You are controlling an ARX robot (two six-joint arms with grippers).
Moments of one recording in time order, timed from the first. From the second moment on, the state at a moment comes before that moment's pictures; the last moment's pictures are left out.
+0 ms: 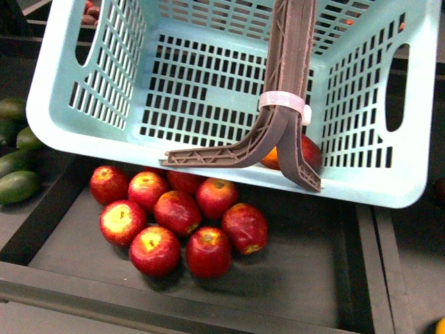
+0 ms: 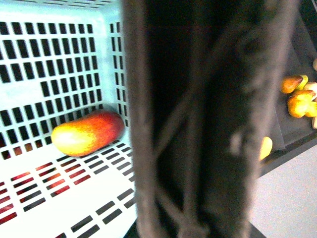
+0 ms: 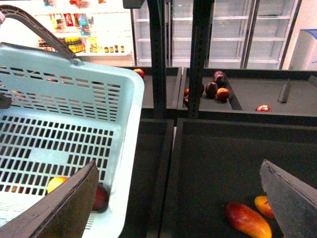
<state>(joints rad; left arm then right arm) -0.56 1.77 1.37 -0.18 0.22 -0.33 0.00 0.31 0.00 0.32 0.00 0.00</state>
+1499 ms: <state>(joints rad) -0.55 1.78 1.37 -0.18 0.22 -0.34 0.00 0.31 0.00 0.31 0.00 0.00</state>
